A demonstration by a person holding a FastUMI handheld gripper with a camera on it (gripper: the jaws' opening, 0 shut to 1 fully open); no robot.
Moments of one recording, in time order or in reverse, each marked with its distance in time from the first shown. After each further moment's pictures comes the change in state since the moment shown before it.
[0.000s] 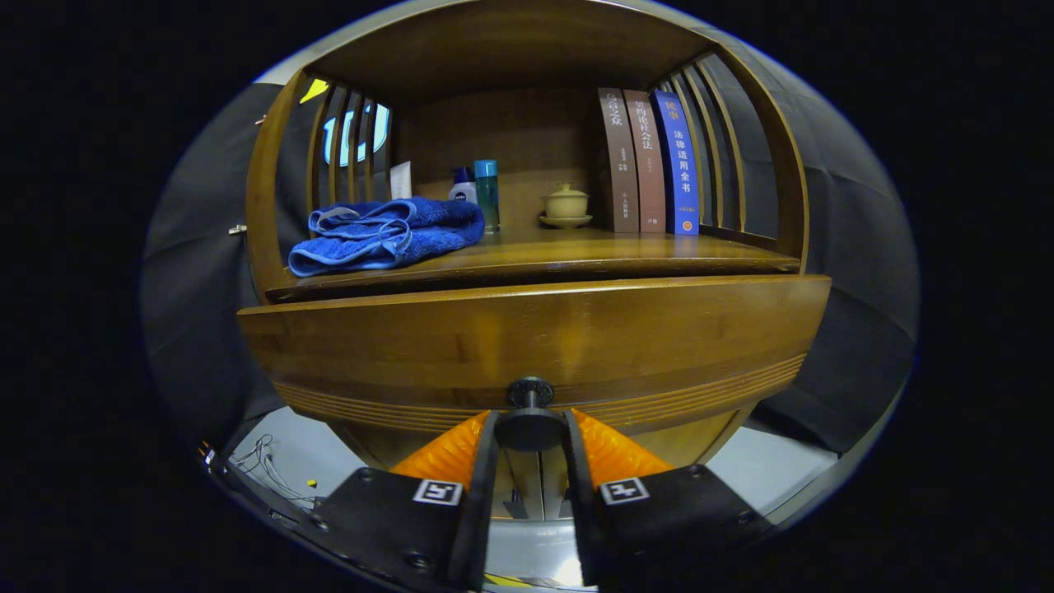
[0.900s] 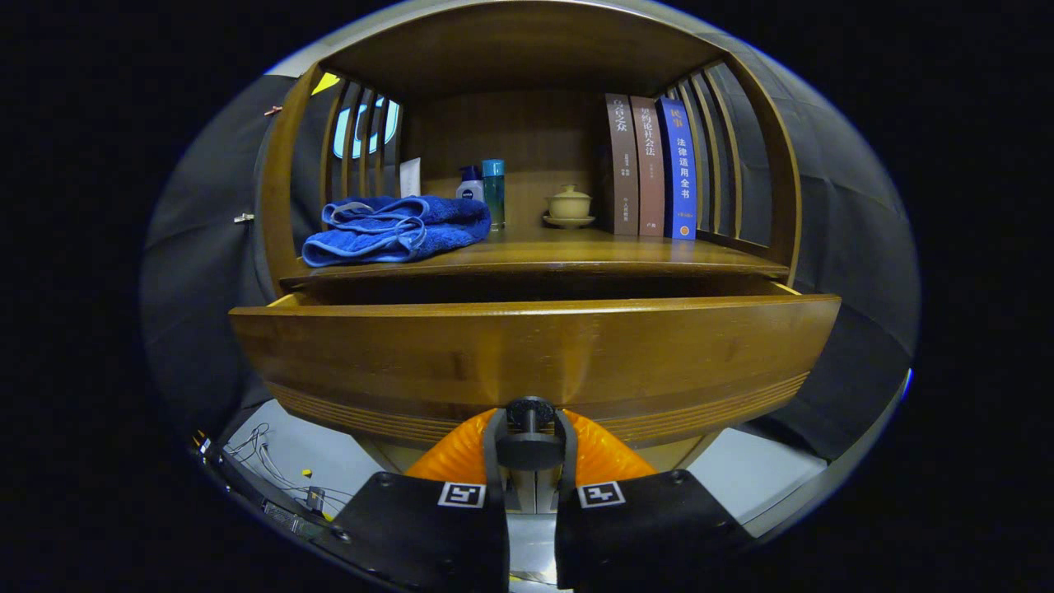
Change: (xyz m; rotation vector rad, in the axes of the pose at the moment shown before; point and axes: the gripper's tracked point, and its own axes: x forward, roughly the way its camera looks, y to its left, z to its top) arm -0.035 -0.002 -0.007 -0.045 0.025 -0.007
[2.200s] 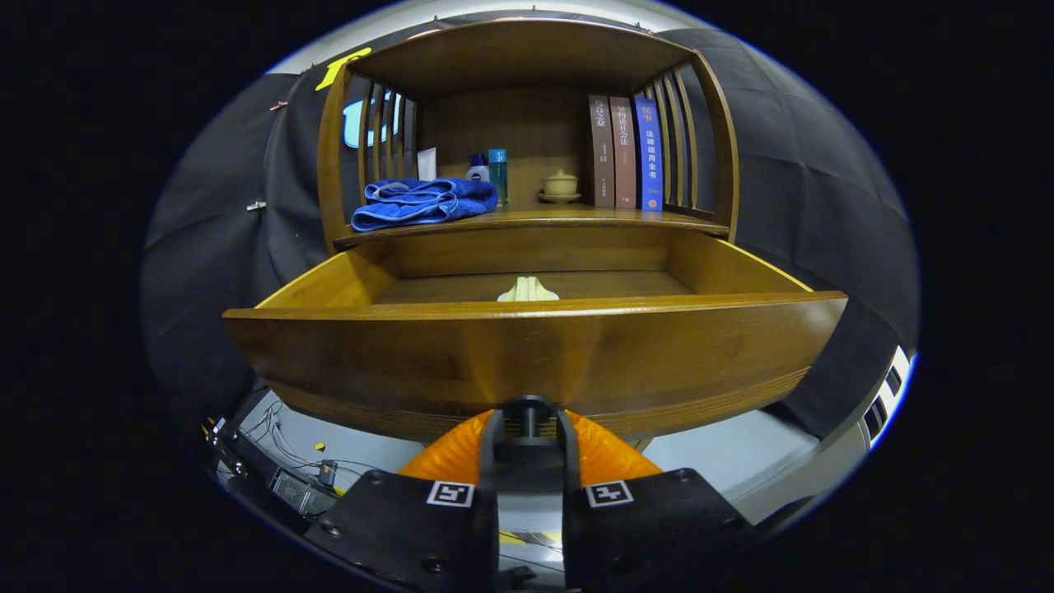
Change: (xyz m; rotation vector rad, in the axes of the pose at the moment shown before) arm -0.096 0.000 -0.047 0.021 0.082 0.002
